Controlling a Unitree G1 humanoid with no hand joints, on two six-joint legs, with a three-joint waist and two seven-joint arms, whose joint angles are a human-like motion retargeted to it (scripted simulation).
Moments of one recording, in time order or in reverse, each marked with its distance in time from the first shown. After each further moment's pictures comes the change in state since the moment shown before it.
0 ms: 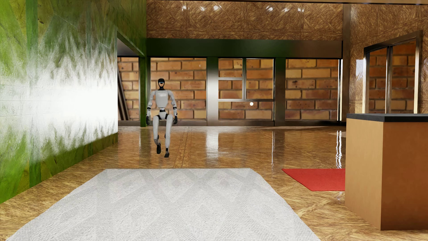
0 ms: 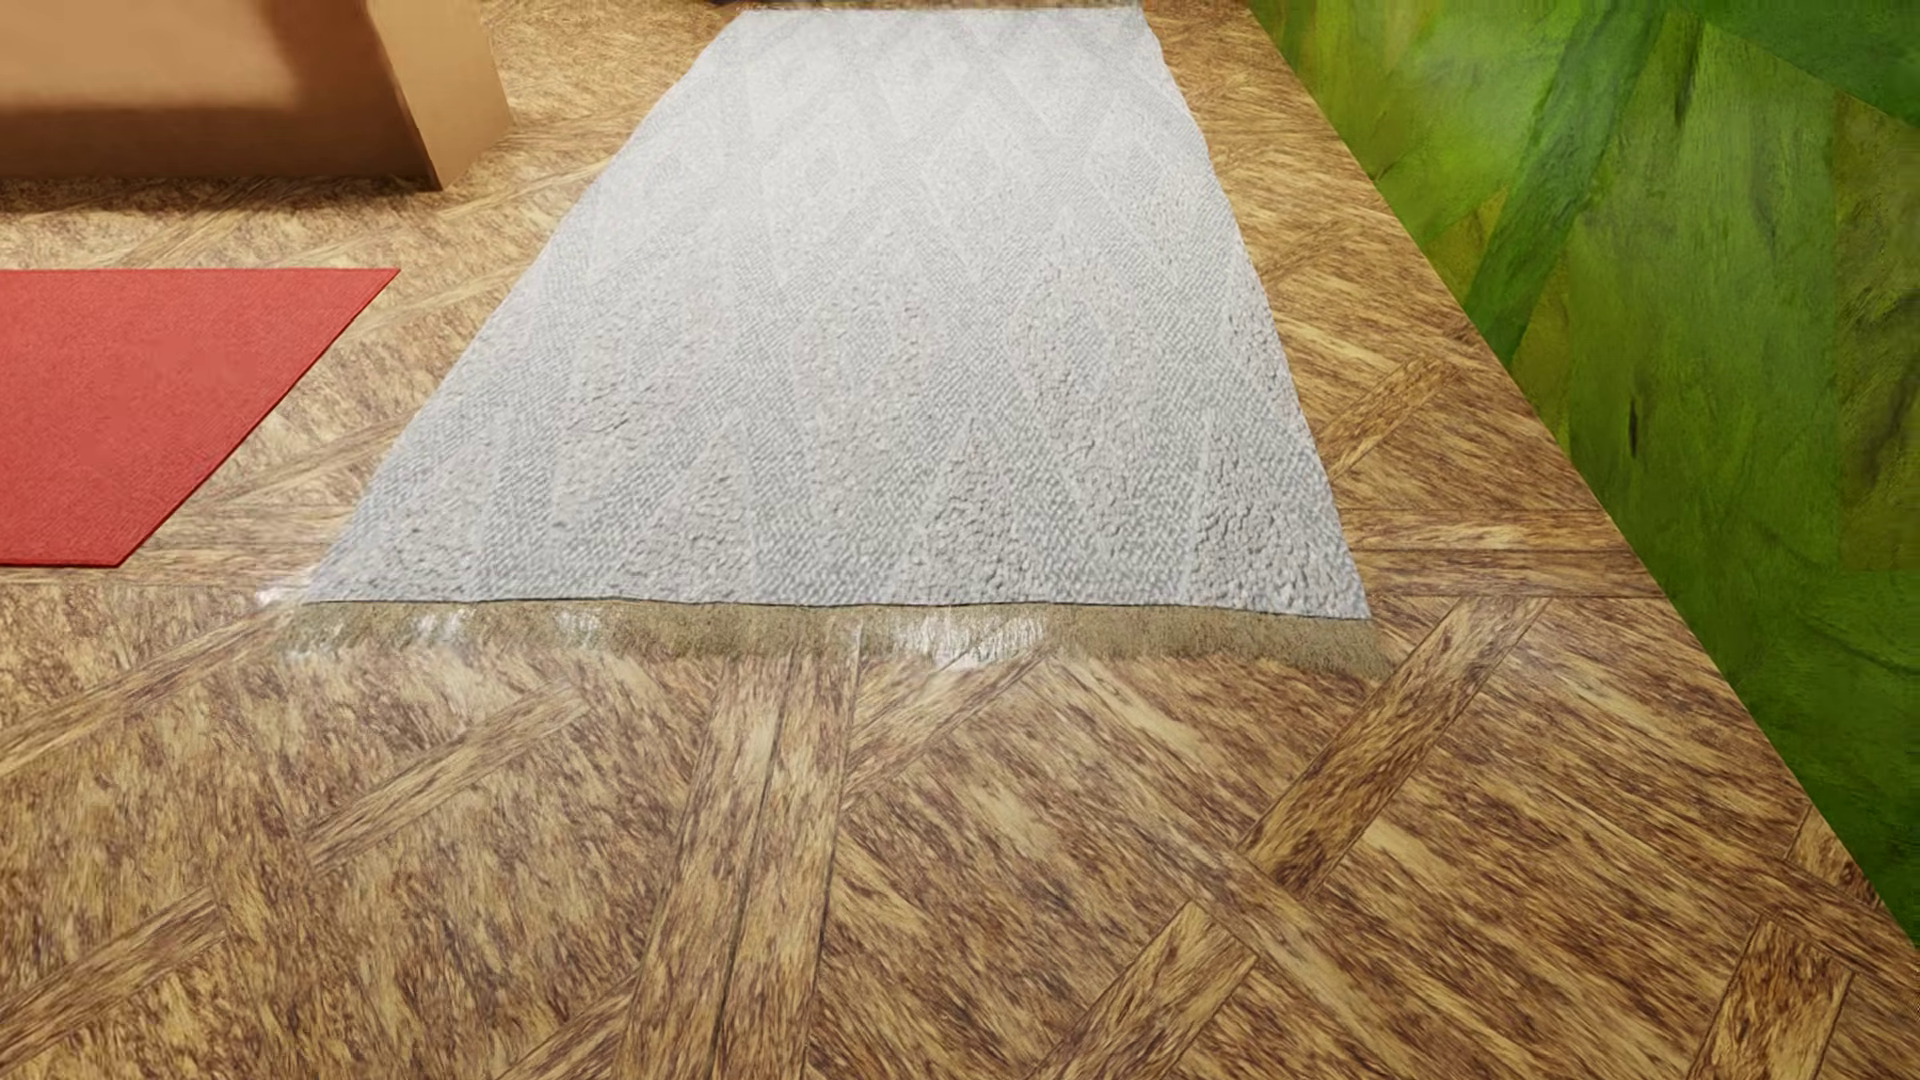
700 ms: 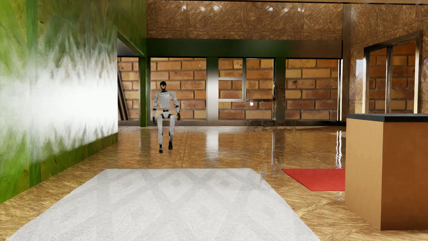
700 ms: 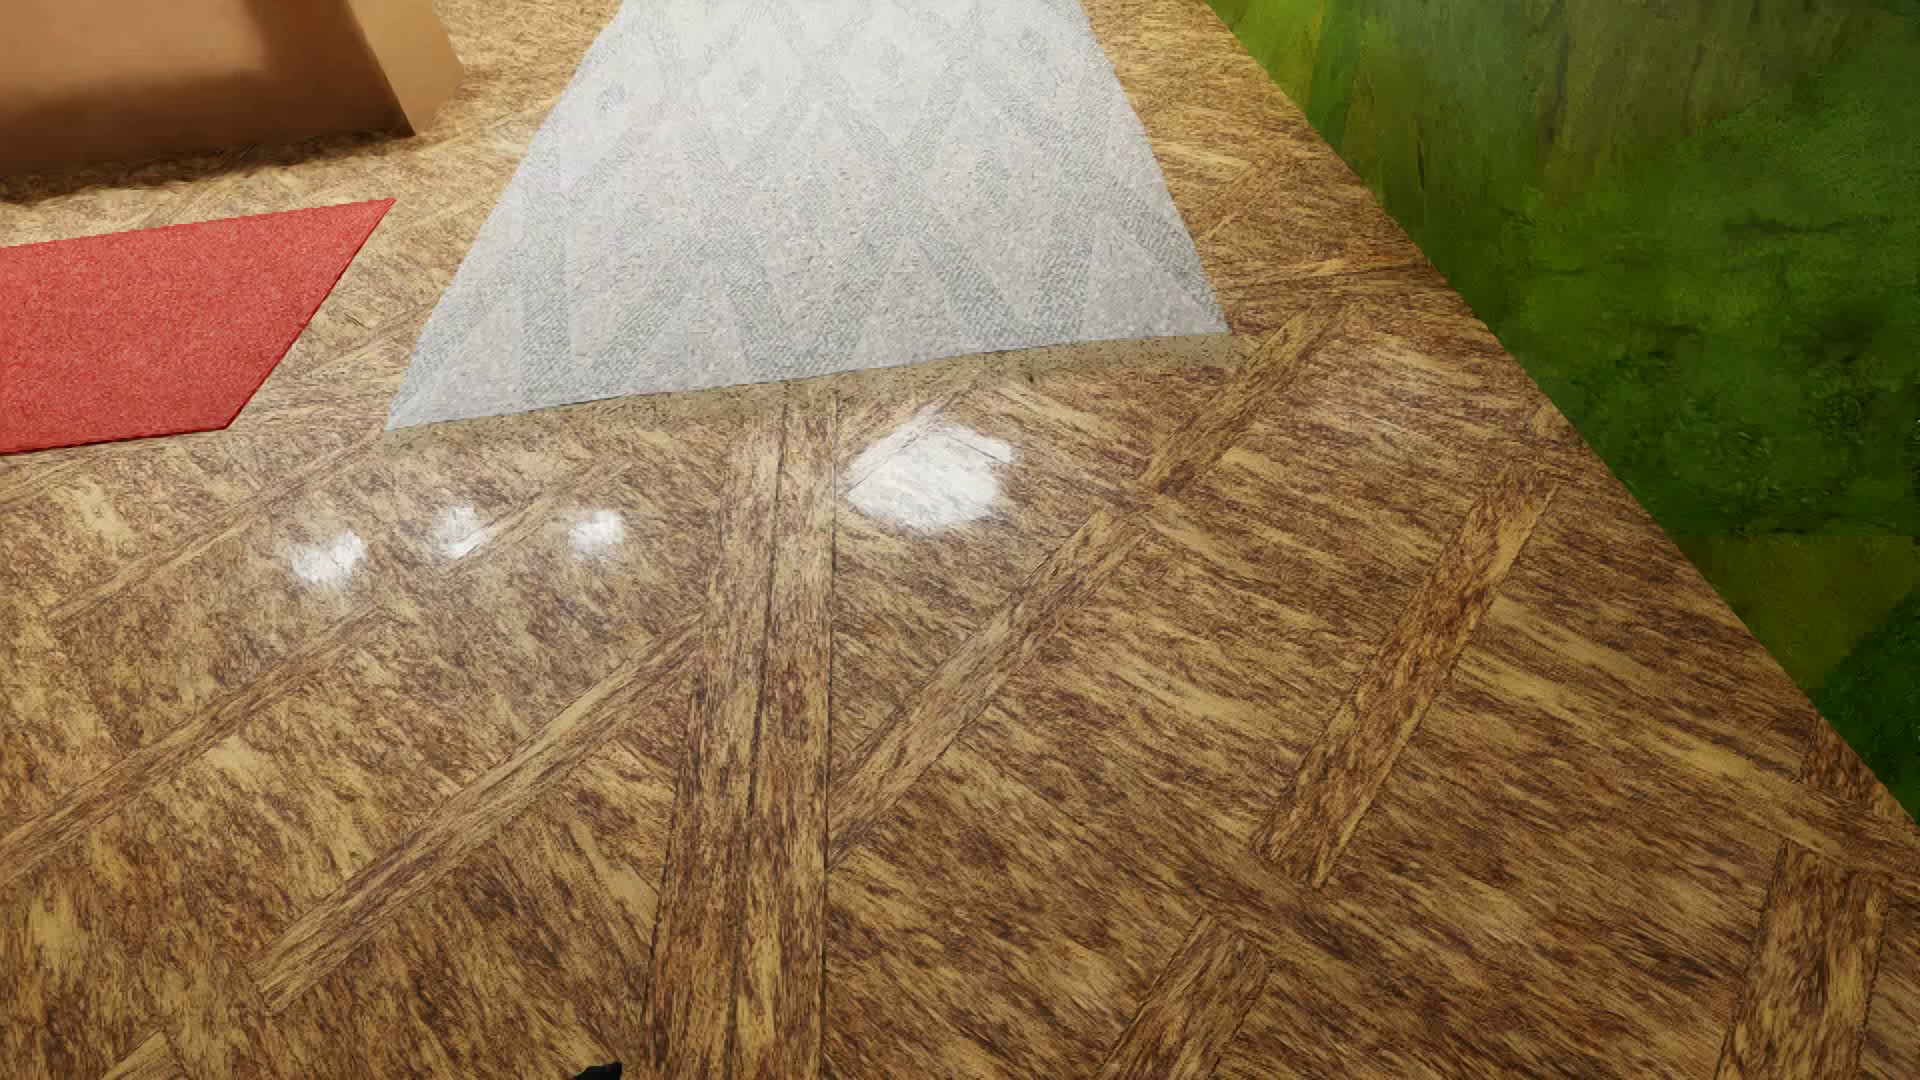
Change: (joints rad) body 0.297 -0.175 -0.239 0.153 0.087 0.131 0.000 0.000 -0.027 0.221 -0.722 -0.144 0.146 0.242 0.111 0.007 0.042 0.000 0.000 0.208 -0.026 -0.131 0.177 0.000 0.000 0.000 0.000 0.000 0.000
